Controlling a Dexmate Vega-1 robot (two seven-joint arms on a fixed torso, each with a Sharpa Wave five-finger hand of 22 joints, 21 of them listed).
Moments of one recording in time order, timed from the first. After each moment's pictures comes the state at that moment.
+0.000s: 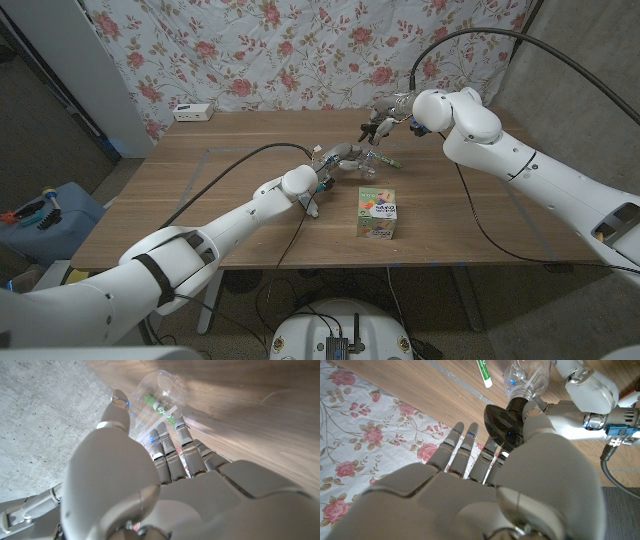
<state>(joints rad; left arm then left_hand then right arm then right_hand) 0.45 0.27 0.84 -0.98 -0.02 -0.27 -0.01 1.11 -0.03 0.31 -0.22 0.19 0.72 -0.02 0.29 0.22 0.73 -0.09 0.31 0.32 0.78 -0.06 0.20 0.19 0.19 -0.04 0.18 0.16 -0.38 -0.77 -0.80 -1.96 -0.71 -0.50 0.68 0.93 0.01 0.34 -0.14 0.22 0.93 -0.22 0.31 0.19 0.97 -0.20 0.28 0.21 0.58 -0.05 0.23 0.20 0.49 0.02 0.18 0.16</state>
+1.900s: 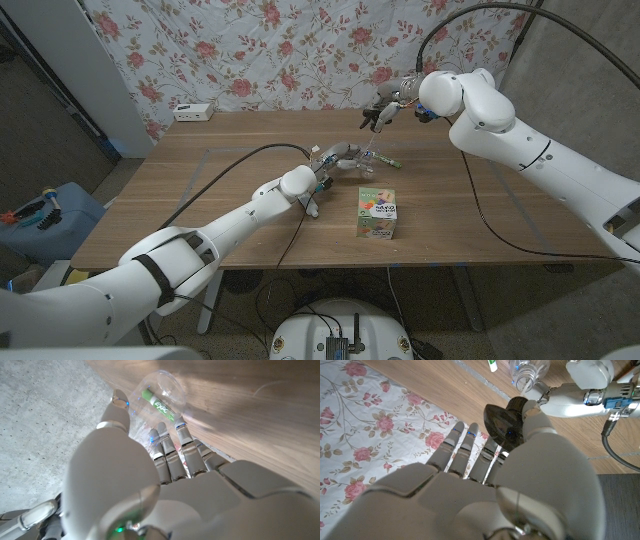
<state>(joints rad) 0.45 0.27 0.83 -0.97 -0.02 -0.29 0.01 1.11 -0.03 0.31 -0.22 0.19 0.72 -0.02 0.29 0.22 0.73 -0.09 0.30 0.32 0.78 -0.06 0.20 0.19 0.19 -0.04 0.18 0.16 -0.34 -0.80 -0.77 -2.07 -0.70 -0.57 0.74 0.94 0.02 0.35 -0.15 0.21 0.95 -0.22 0.31 0.19 0.99 -0.20 0.27 0.21 0.58 -0.05 0.22 0.20 0.49 0.03 0.18 0.16</state>
